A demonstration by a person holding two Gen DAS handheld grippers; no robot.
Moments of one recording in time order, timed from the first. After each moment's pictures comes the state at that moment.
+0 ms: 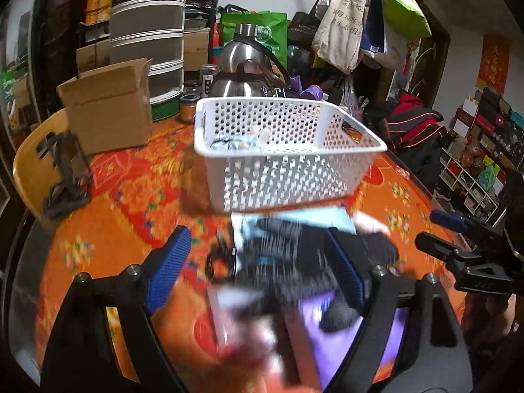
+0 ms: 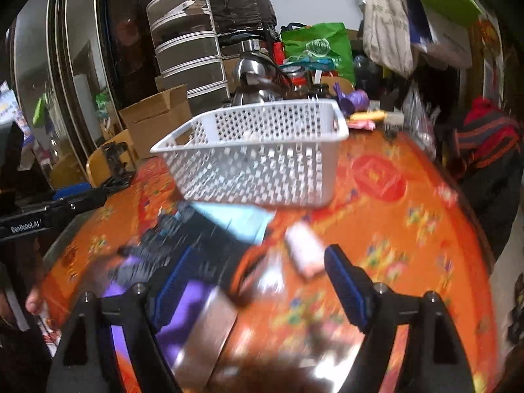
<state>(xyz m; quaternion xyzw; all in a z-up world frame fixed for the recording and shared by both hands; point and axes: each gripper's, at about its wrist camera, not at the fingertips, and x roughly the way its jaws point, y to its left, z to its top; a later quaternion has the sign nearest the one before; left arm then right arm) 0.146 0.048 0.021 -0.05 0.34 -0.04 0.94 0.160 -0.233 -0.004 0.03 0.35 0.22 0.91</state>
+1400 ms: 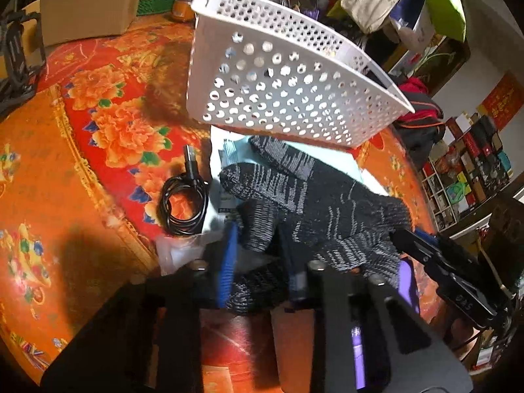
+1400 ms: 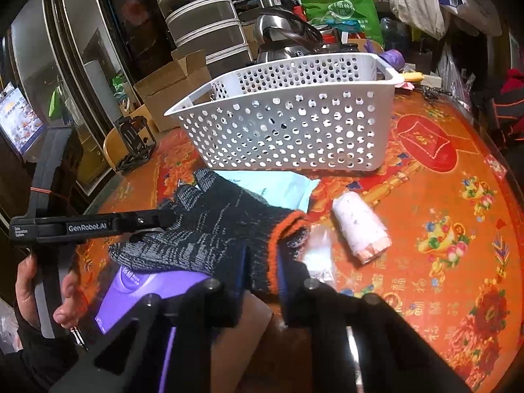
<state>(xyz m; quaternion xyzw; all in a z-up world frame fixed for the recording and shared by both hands) 0.213 0.064 -0.071 -0.18 0.47 -0.09 0.86 0.194 -0.196 -0.033 0.03 0.41 0.28 0.87</state>
